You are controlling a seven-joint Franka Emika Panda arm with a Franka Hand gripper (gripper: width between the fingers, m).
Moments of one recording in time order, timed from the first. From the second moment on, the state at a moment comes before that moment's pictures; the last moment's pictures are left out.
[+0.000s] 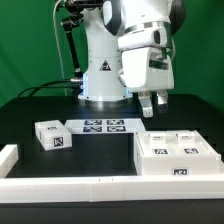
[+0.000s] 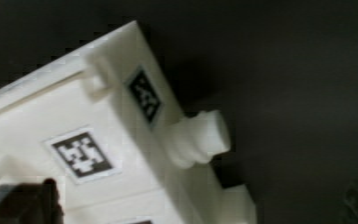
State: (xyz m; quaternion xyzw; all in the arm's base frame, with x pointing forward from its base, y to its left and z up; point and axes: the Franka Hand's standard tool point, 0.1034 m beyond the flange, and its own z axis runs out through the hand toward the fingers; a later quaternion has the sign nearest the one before) arm 0.490 0.073 0.079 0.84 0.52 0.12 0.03
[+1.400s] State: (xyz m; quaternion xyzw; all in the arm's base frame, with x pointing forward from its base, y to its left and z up) arm 0.474 0.087 0.062 0.99 0.10 0.12 -0.04
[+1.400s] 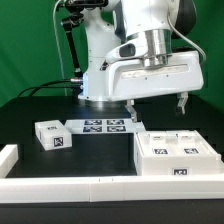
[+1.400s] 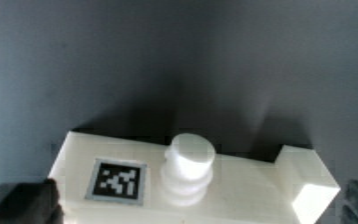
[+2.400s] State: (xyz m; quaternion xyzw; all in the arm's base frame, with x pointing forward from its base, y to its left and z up) arm 0.471 0.098 0.044 0.99 0.03 0.09 -0.04
